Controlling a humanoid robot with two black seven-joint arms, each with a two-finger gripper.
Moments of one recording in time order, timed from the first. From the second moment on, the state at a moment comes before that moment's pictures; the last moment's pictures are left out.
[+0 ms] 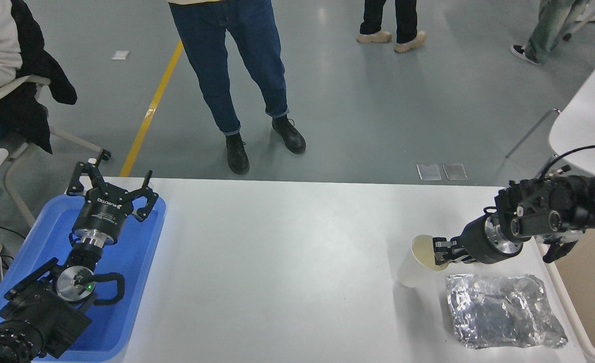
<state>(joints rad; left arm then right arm) -0.60 0.23 -0.89 -0.31 -0.14 -0.79 -0.36 1.78 -0.33 -1.37 1.31 -0.22 0.35 0.29</state>
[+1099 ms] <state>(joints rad) -0.60 0.23 -0.89 -0.31 -0.14 -0.79 -0.36 2.51 -0.41 -1.60 1.39 -0.23 0.78 0.30</state>
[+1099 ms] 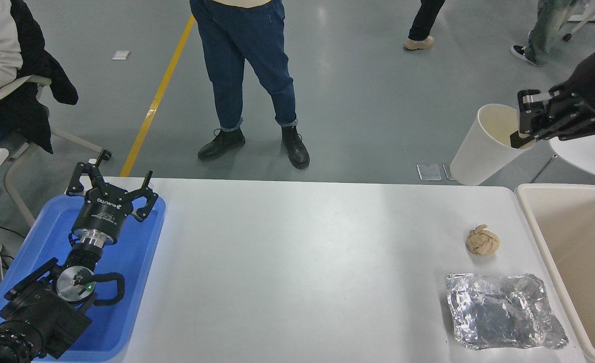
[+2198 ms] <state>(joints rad) -0.59 0.23 -0.89 -0.31 -0.14 -0.79 -0.37 1.88 -0.89 -1.56 0.85 -0.41 0.79 0.29</state>
